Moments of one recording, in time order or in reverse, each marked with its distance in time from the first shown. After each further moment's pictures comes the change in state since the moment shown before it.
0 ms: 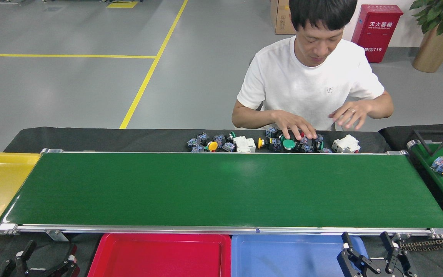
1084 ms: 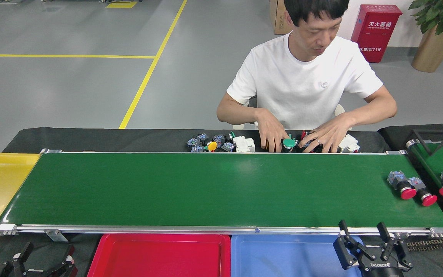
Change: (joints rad) left arm 0.000 0.000 0.007 0.009 0.002 0.000 0.000; right arm -0.119 0.036 0.000 -0.008 0.000 0.116 0.129
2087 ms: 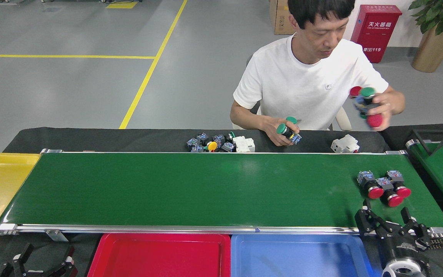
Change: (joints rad) left arm -0.001 0.001 -0.003 0.013 0.000 0.000 0.000; right arm -0.234 -0.052 -0.054 0.325 0.001 0.101 0.038
